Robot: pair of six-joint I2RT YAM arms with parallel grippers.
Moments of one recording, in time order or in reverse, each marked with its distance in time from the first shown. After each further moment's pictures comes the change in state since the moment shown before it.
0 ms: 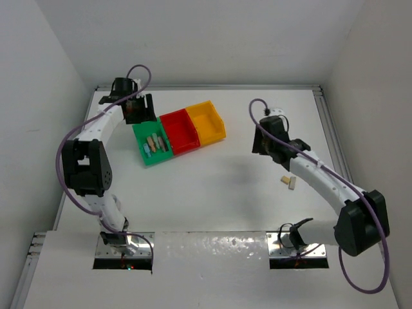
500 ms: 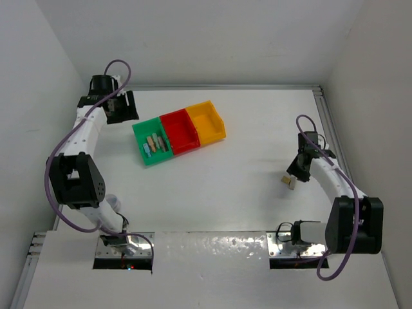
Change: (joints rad) left arm 0.098 -0.171 0.013 -0.126 -0.075 0.043; right arm -0.529 -0.057 -0.237 -0.256 -0.079 0.231
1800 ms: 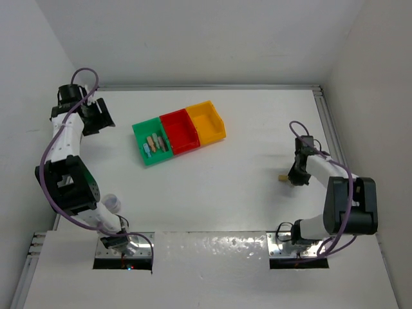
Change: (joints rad) left arm 0.262 -0.045 -0.075 -0.029 0.068 0.000; right arm -0.039 0.173 -0.066 0.119 -0.006 -0.079
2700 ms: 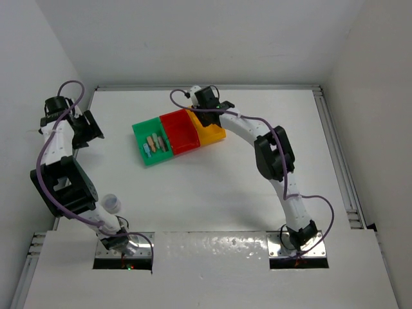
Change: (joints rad) left arm 0.137 -0.014 -0.086 -0.017 -0.005 0.020; right arm 0.671 0.917 1.367 0.063 -0.097 -0.652
